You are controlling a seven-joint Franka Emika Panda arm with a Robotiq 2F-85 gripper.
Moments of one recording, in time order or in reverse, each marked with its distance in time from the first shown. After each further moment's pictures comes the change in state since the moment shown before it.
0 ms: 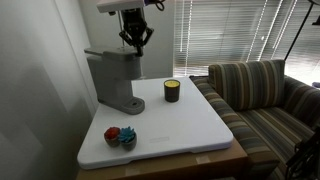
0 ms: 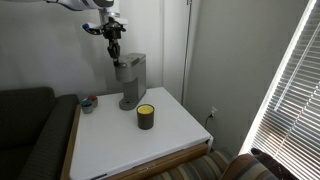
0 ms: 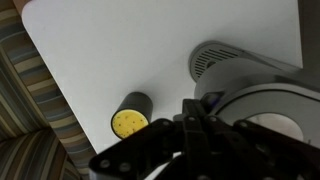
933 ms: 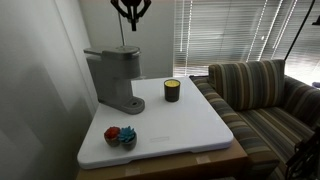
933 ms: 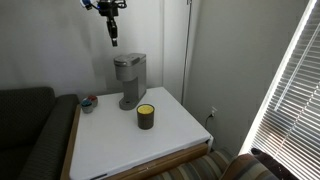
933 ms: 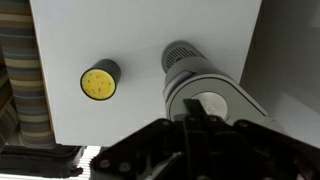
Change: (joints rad) arm -0.013 -0.098 0.028 0.040 0.013 -0.009 -0.420
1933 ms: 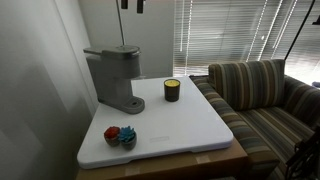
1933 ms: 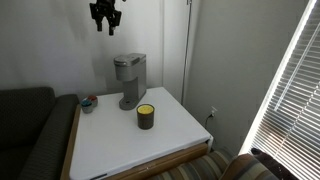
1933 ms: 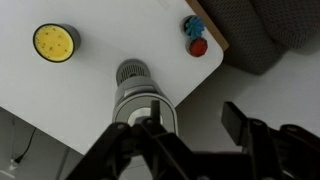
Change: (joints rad) arm -0.082 -0.071 0.115 -0.002 0.134 -0.106 -0.729
